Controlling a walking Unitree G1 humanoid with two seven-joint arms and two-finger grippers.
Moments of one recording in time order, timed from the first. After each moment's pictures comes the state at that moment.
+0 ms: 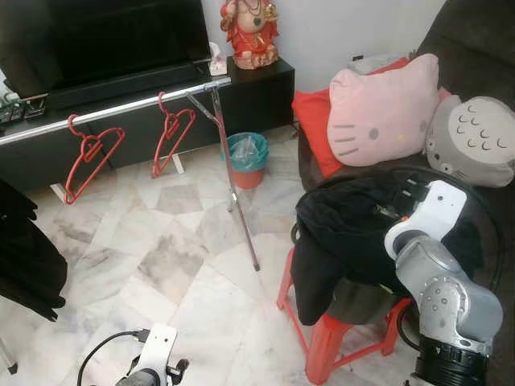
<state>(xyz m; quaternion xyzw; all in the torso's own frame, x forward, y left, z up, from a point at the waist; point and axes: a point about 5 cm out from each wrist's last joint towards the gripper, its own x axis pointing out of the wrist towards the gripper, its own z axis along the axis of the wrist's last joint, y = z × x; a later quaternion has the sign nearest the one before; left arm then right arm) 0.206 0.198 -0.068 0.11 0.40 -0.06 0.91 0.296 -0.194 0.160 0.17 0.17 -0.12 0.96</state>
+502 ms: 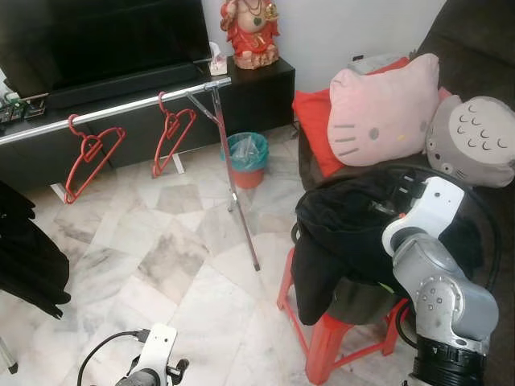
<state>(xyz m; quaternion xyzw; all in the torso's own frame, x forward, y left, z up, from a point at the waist) 0.206 0.198 -0.068 0.11 0.40 -0.06 0.91 0.299 -0.189 0.167 0.15 0.14 -0.11 0.97</state>
